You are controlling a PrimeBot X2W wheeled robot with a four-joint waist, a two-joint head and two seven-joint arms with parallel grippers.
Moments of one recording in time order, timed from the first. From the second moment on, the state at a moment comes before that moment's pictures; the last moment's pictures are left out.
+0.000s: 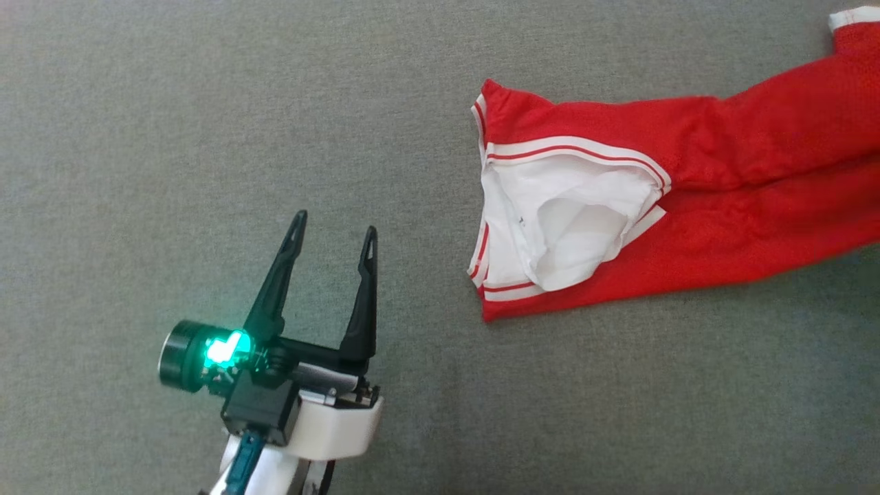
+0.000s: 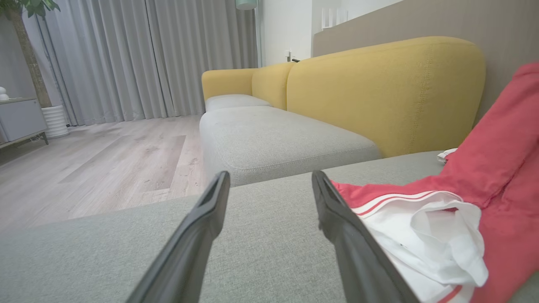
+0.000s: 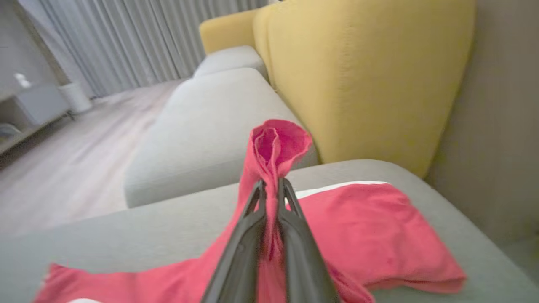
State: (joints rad) left arm -0.15 0.16 -0.46 -0.08 -0.10 0.20 -0.26; right arm -0.23 -0.30 -0.40 -0.19 0.50 0.13 0.41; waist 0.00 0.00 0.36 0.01
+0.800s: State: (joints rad) left arm -0.15 0.09 -0.43 -0.04 -0.08 0.13 -0.26; right arm -0.23 -0.07 0.22 -0.14 0.59 0.13 0.43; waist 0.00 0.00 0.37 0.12
